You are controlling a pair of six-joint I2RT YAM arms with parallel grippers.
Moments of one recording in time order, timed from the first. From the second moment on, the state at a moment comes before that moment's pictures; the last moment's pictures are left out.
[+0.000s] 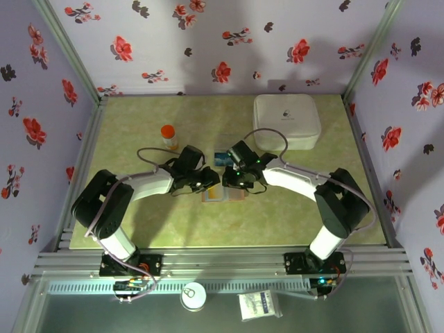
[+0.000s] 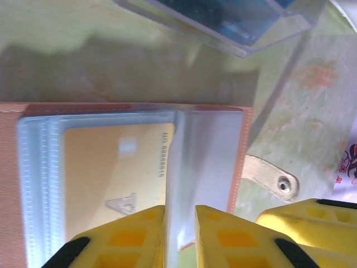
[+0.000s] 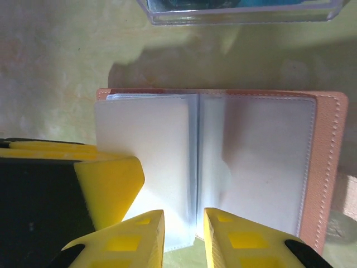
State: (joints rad) left arm -0.68 1.66 0.85 -0.07 0.37 -0.99; right arm 0.76 1.64 1.06 -0.49 -0.18 0.76
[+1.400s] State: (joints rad) left arm -0.74 1.82 1.10 -0.17 0.34 -0.95; right arm 0.63 1.36 0.86 -0.50 -0.21 0.74
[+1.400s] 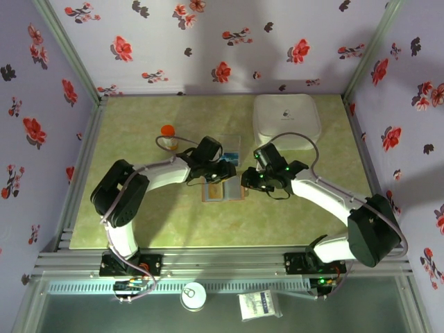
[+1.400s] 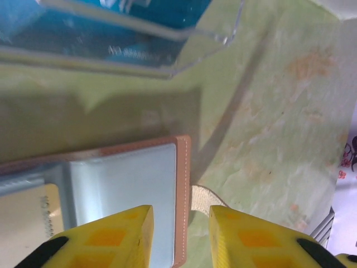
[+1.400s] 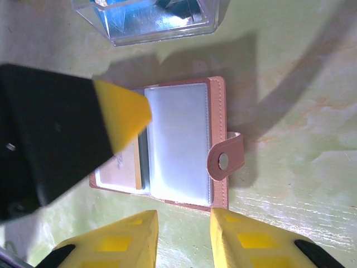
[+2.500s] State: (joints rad) left arm -0.71 1.73 1.16 -0.20 0.52 -0.78; right arm 0.68 1.37 0.98 -0.64 -0.22 0.75
